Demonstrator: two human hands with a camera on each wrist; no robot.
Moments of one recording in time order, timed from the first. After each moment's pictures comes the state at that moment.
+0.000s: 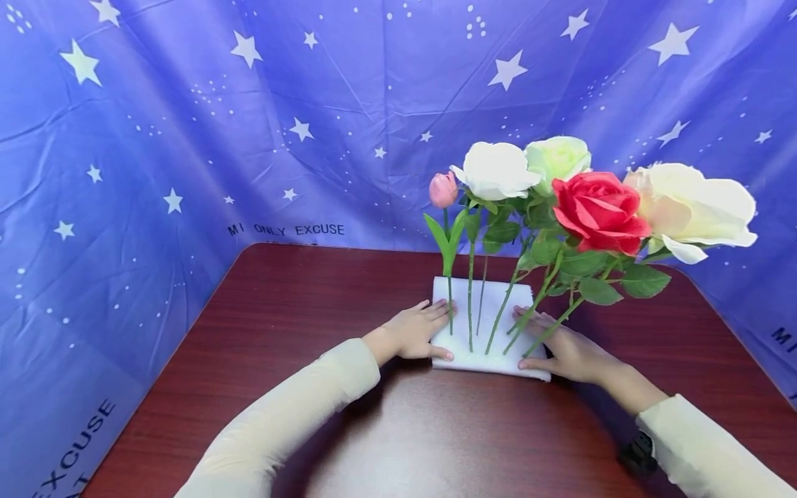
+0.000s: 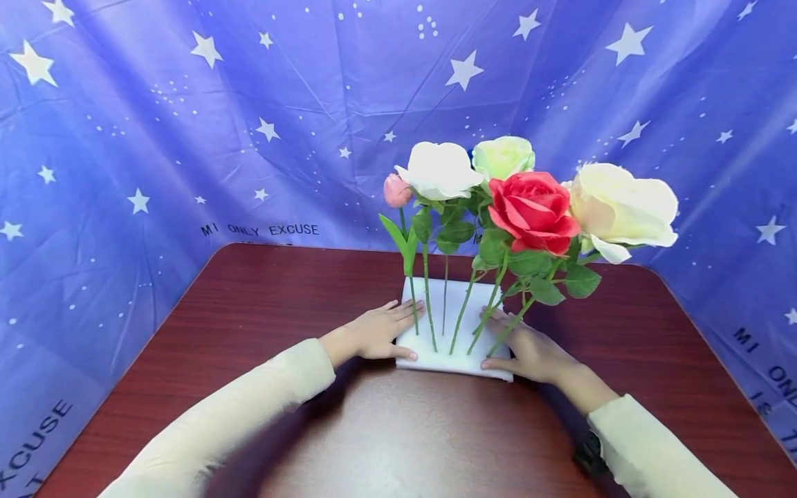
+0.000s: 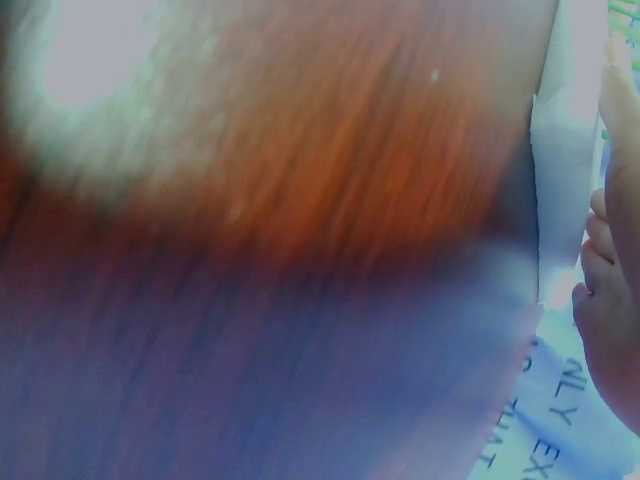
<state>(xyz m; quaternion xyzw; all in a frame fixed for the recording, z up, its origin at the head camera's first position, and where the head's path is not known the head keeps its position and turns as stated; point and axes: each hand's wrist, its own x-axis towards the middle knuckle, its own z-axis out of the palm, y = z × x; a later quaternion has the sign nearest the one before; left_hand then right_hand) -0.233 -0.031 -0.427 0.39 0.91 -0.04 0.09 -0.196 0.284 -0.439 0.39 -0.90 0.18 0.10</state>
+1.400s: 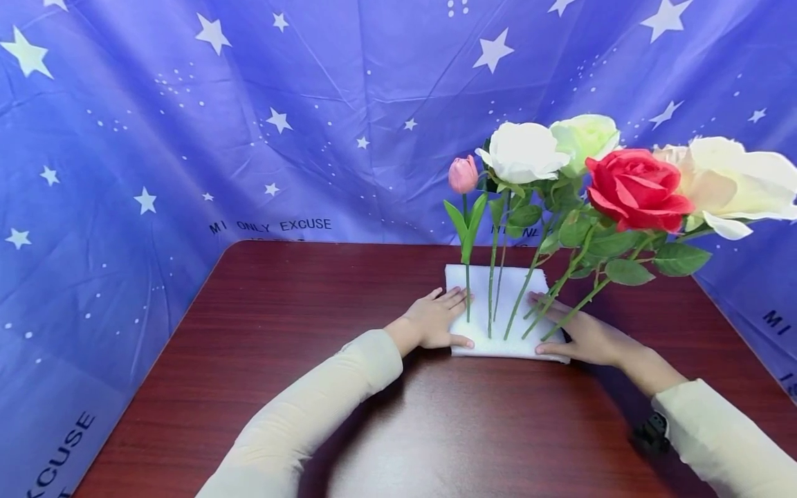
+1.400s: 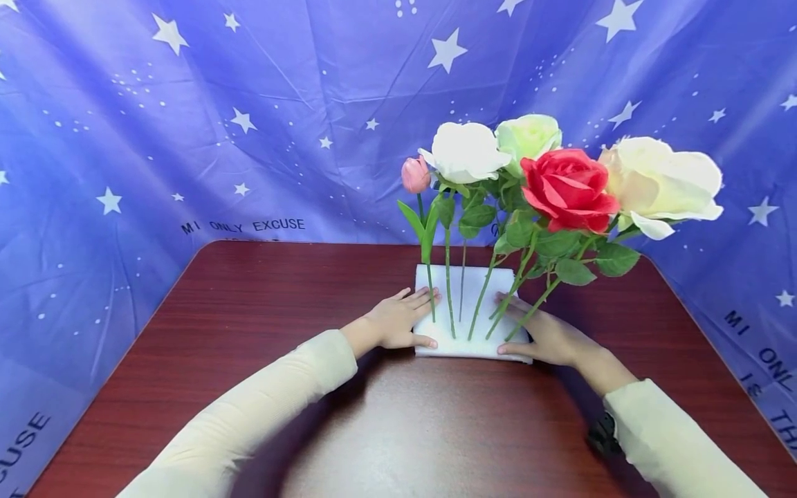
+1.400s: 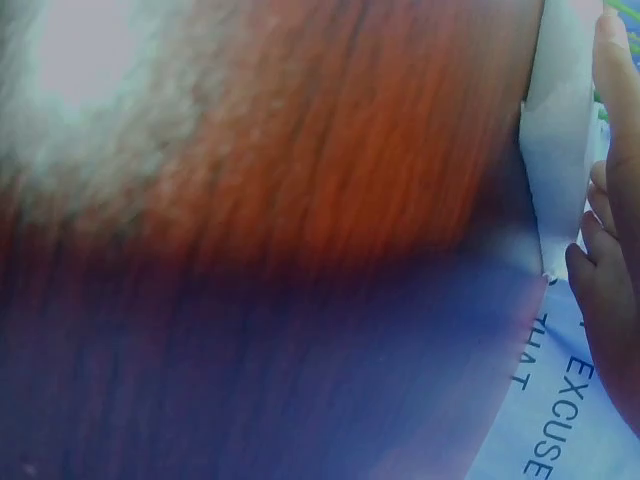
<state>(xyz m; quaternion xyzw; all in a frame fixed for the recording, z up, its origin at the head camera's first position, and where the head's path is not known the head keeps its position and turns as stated) -0.249 0.020 -0.428 0.37 0.92 -0.08 0.10 -0.211 0.323 -0.442 0.38 -0.90 0.18 0.11</state>
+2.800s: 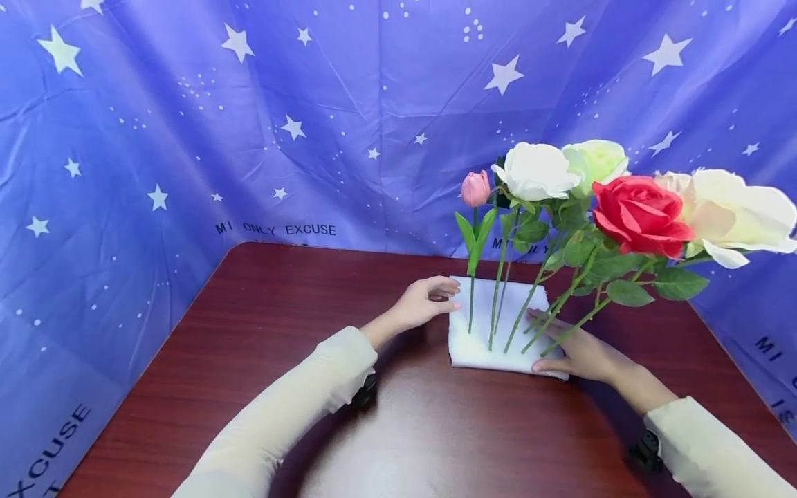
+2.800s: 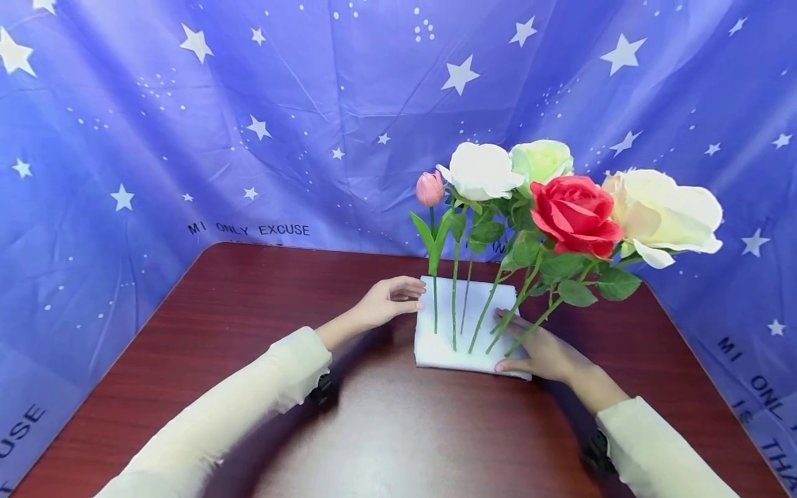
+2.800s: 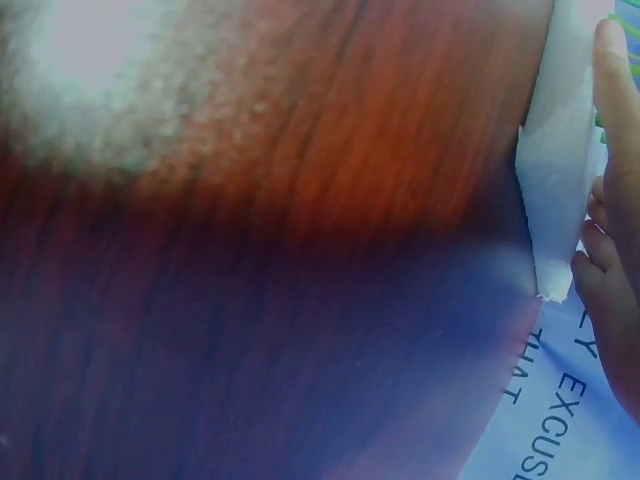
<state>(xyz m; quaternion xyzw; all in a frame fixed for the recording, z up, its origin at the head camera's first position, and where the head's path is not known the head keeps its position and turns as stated) -0.262 -0.008 -0.408 0.25 0.80 0.54 0.09 -0.210 0.319 -0.440 0.41 -0.89 0.15 0.13</state>
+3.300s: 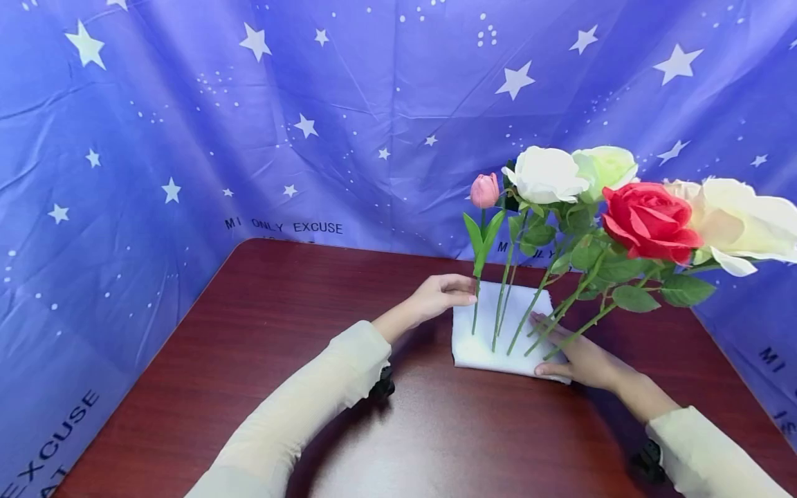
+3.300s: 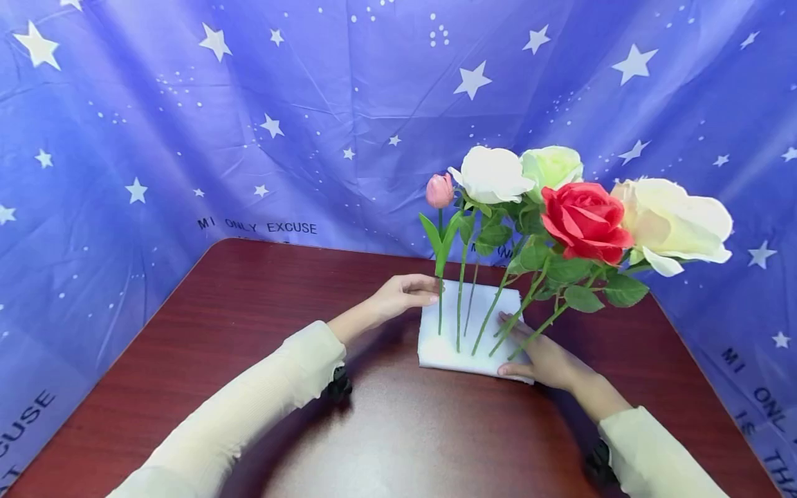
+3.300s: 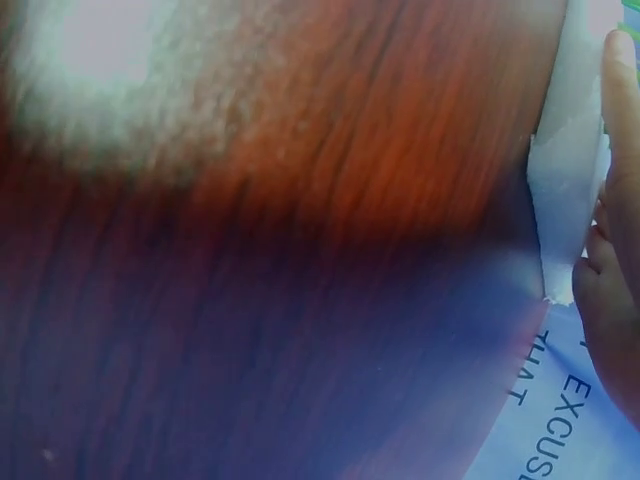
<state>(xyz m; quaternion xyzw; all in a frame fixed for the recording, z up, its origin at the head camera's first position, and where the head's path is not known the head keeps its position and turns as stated) -0.260 0.004 -0.394 0.20 0.74 0.62 0.16 -0.205 0.317 -0.444 0.39 -0.90 0.17 0.10</state>
